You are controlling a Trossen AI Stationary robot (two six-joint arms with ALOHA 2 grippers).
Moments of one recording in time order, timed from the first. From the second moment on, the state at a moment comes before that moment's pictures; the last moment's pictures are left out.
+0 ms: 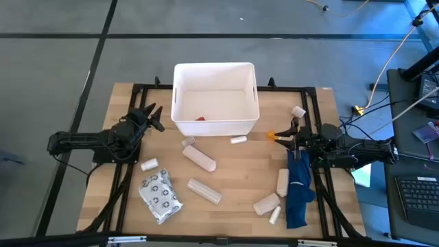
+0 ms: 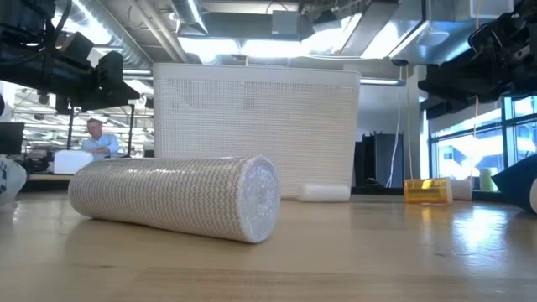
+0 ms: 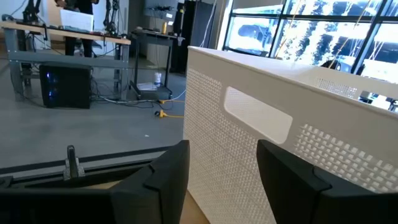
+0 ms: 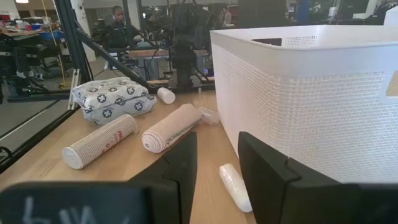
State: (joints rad) left arm 0.09 0.10 0.01 0.08 -0.97 -0.24; right arm -0.09 0.02 0.02 -0.02 -0.02 0.05
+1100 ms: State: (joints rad) left arm 0.09 0.10 0.01 0.08 -0.97 -0.24; right arm -0.09 0.02 0.02 -0.01 0.04 -0.21
